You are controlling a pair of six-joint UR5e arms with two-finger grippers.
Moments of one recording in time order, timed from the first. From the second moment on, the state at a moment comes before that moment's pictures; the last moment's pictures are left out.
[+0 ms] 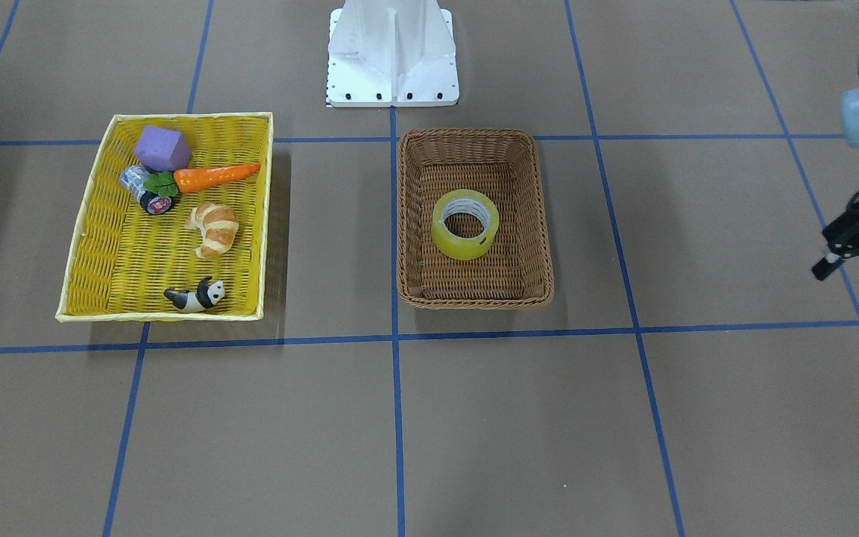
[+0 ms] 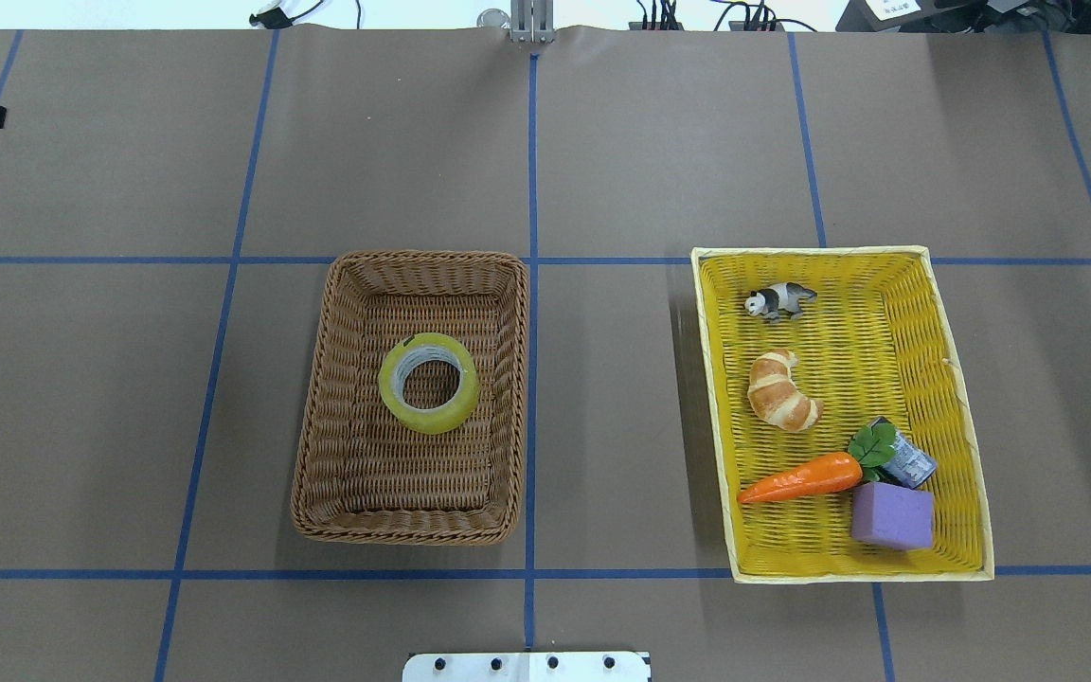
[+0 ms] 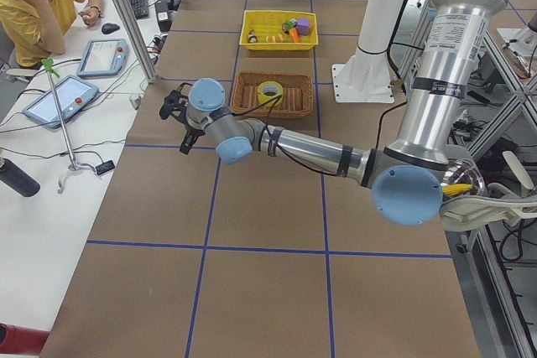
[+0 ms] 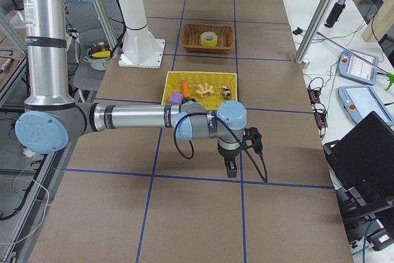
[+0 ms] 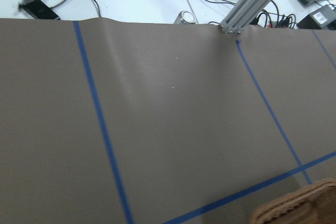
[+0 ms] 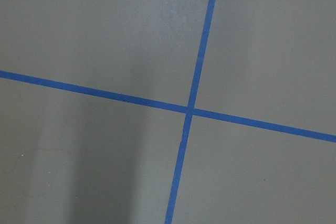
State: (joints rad) left arm -1.38 -1.77 -1.57 -2.15 -2.37 -0.35; right arm 1.56 -1.60 1.64 -1.50 2.31 -0.07
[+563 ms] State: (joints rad) left arm -1.58 -1.76 -1.56 -1.64 -2.30 0.21; right arm 1.59 -1.63 1.62 -1.50 2.29 -0.08
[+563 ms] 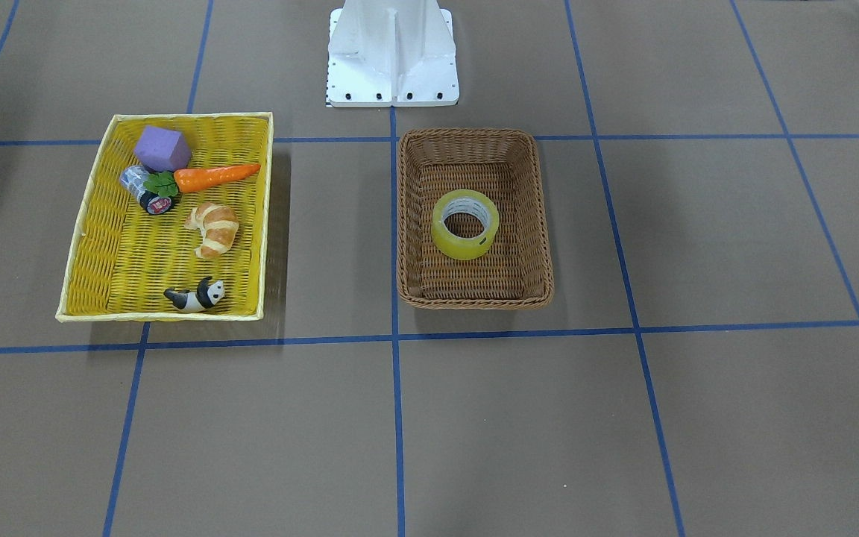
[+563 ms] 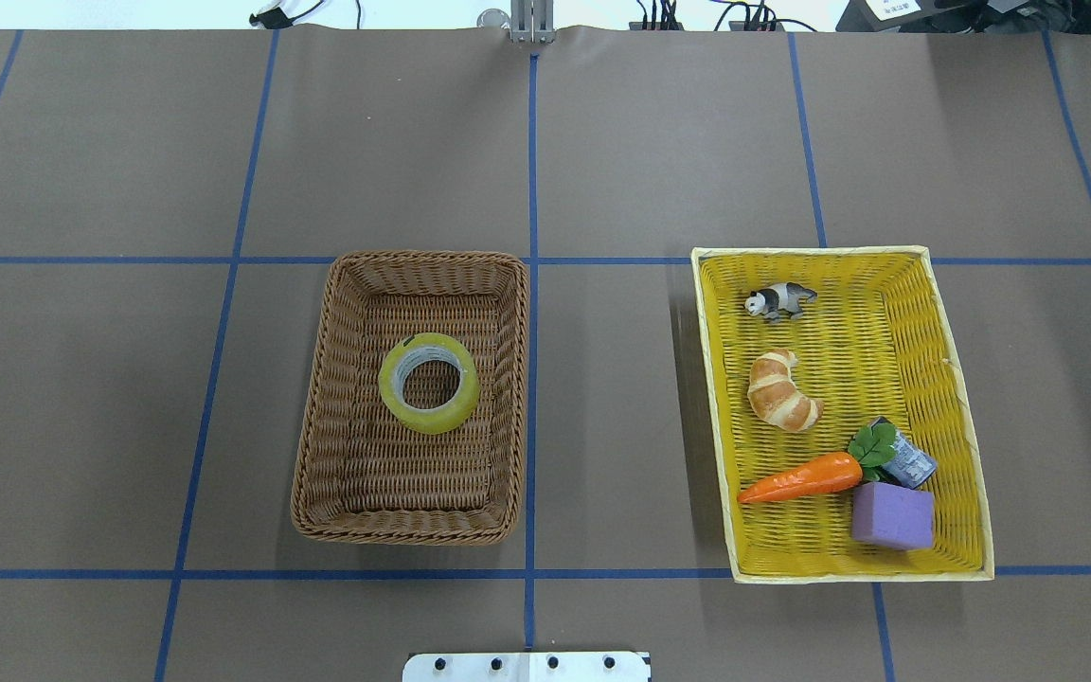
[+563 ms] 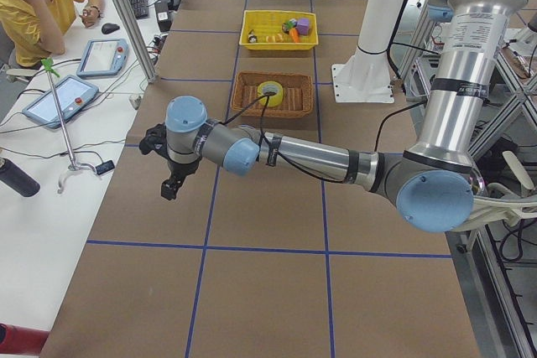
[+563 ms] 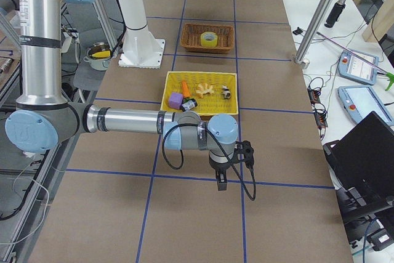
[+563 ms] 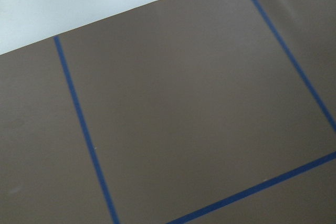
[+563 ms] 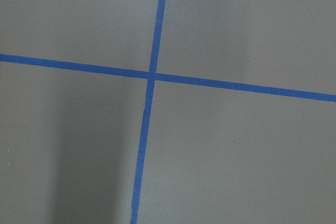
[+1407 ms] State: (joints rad) left arm -1.62 -1.56 -1.49 -1.81 -2.29 0.02; right arm 1.60 -1.64 1.62 -1.50 2.29 -0.10
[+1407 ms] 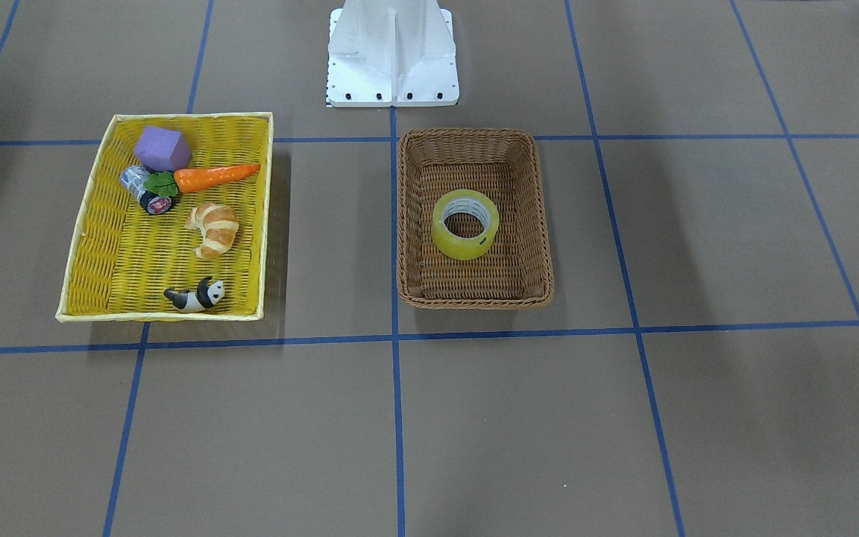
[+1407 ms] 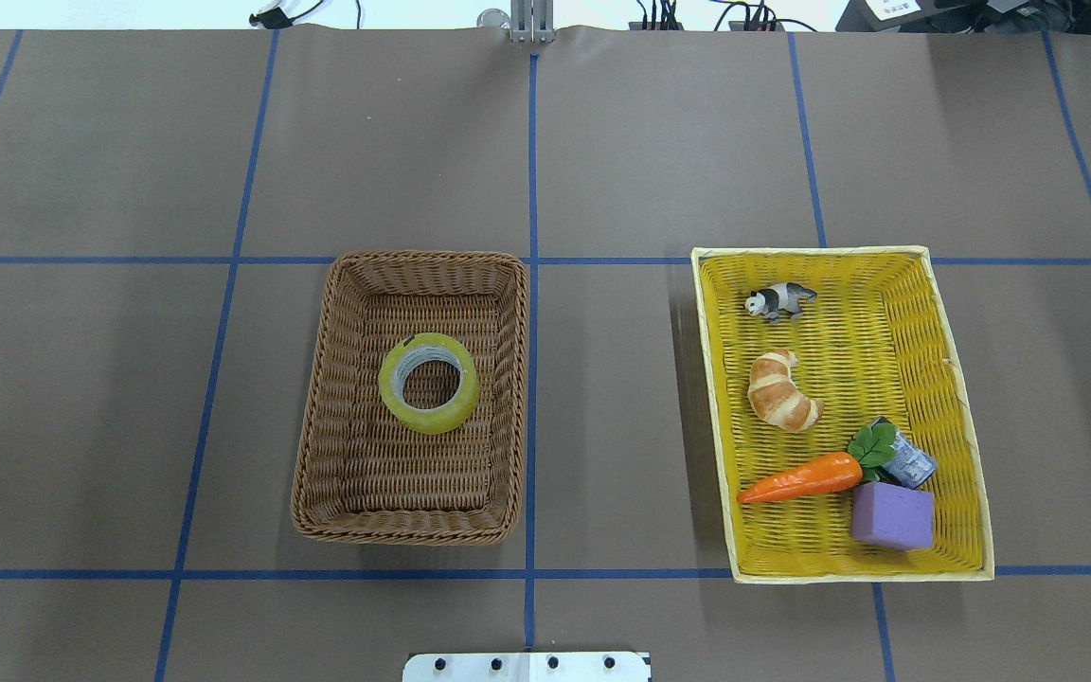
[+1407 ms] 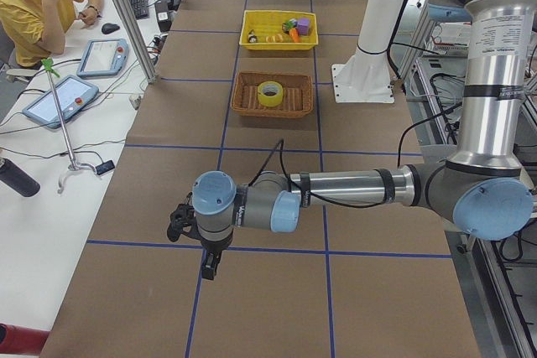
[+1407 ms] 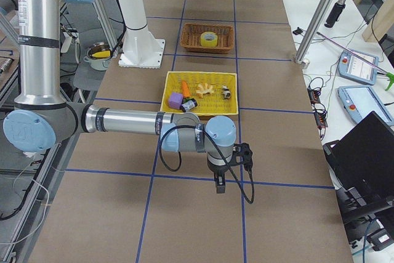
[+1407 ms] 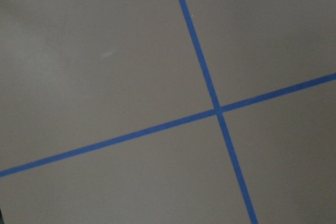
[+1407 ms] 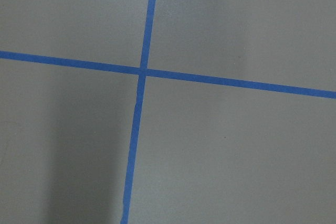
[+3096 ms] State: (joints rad) left arm -1.58 -1.57 -1.56 -1.65 -2.29 0.27; right arm 1.60 -1.66 1.62 -1.50 2.29 -0.09
